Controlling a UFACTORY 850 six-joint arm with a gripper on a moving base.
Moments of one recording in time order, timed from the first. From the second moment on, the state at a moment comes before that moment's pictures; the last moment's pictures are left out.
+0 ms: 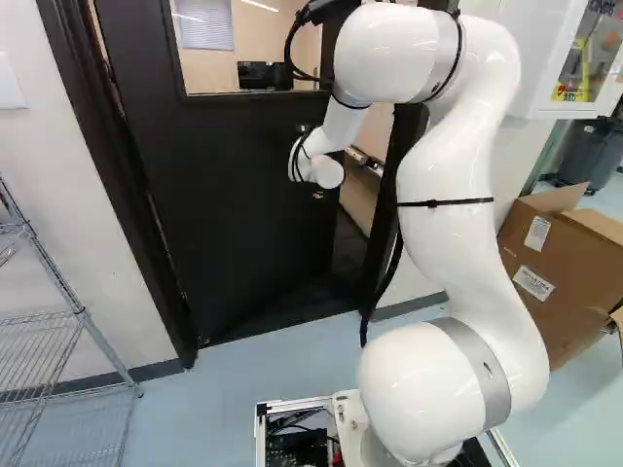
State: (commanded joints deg) arm 6.6 -28.9 -59.5 4.8 47.7 0.0
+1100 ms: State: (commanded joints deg) arm 12.9 -37.3 -70.7 -9.3 40.9 0.0
